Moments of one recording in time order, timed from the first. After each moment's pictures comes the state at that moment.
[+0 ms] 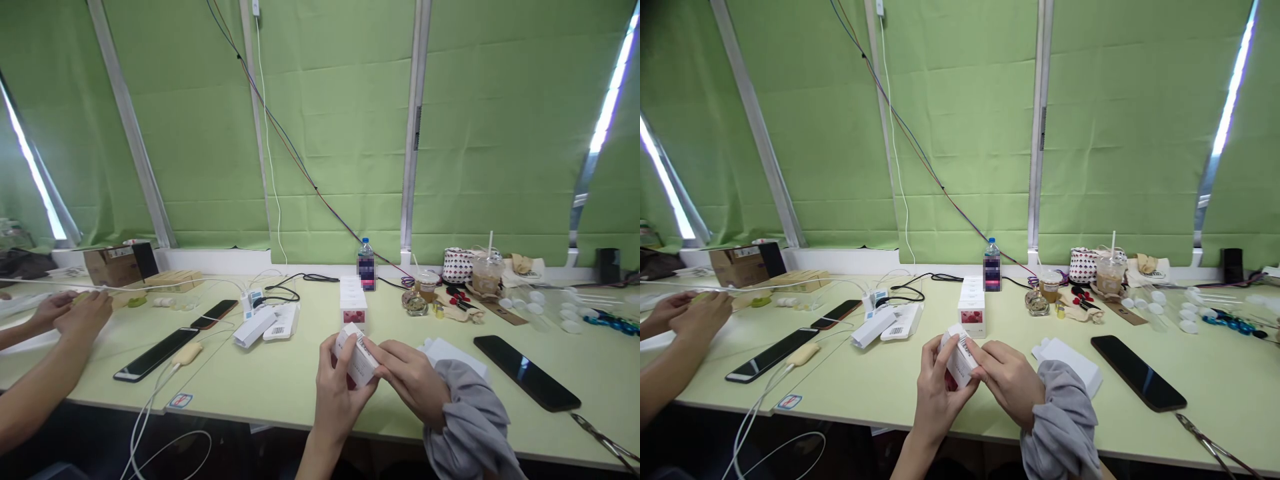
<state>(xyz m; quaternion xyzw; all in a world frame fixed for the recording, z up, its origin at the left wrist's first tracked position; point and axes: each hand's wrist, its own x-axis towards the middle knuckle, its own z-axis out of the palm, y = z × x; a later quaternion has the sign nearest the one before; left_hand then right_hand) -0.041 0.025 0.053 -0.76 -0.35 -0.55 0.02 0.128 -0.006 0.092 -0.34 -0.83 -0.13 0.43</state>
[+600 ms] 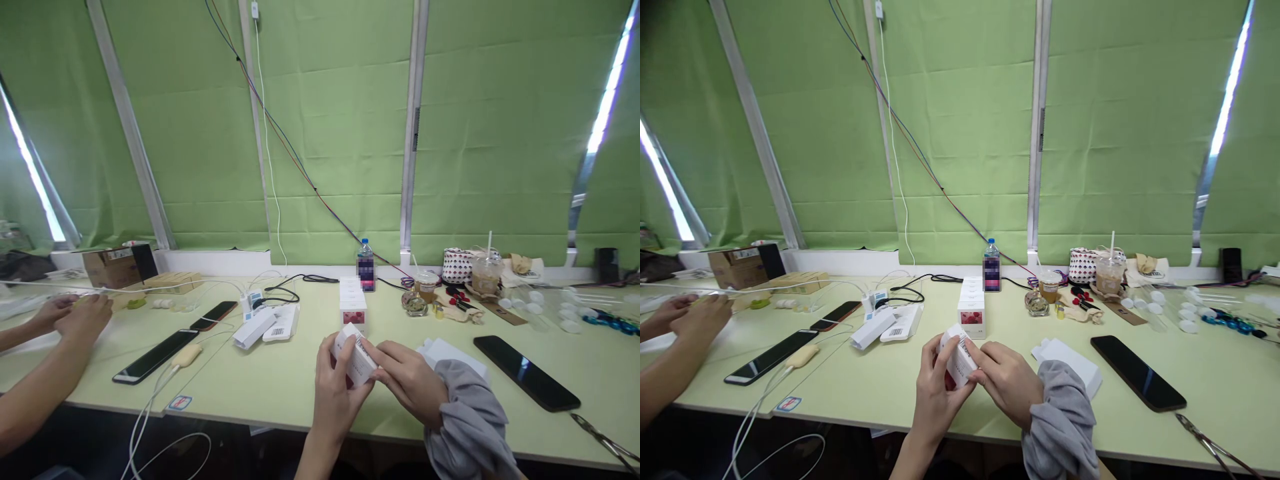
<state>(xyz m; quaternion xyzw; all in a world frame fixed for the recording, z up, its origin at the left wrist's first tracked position) -0.044 0.030 0.051 -0.77 -0.36 -0.53 0.05 0.128 0.000 0.082 -0.36 -0.83 -0.13 0.40</state>
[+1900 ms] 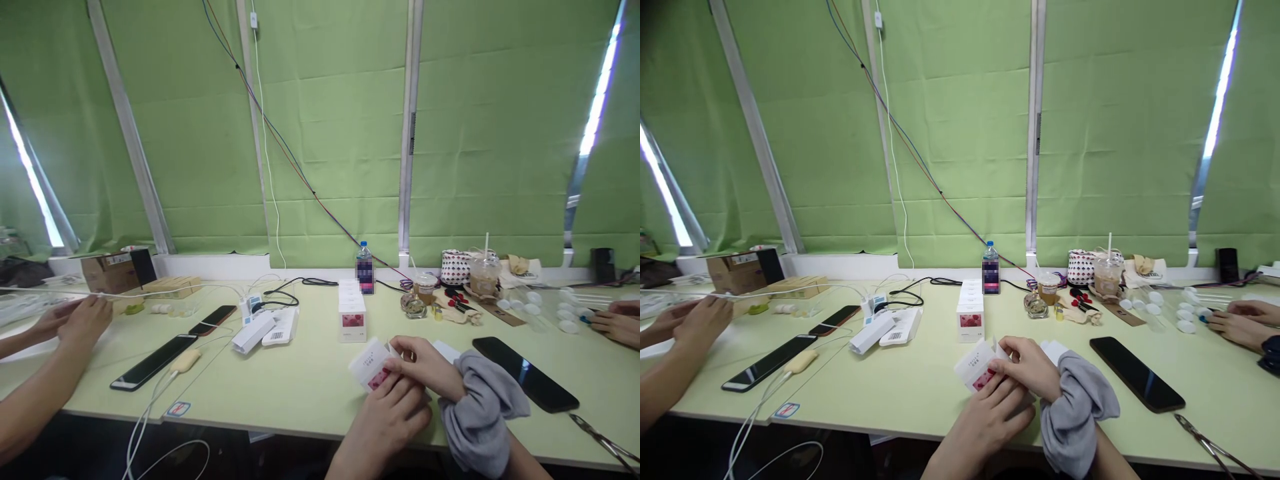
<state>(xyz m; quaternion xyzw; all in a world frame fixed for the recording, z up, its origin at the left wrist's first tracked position) 0.005 0.025 0.025 -0.91 -0.07 -0.28 0.29 0.166 0.020 0.086 -0.52 -0.73 0.26 0.35</state>
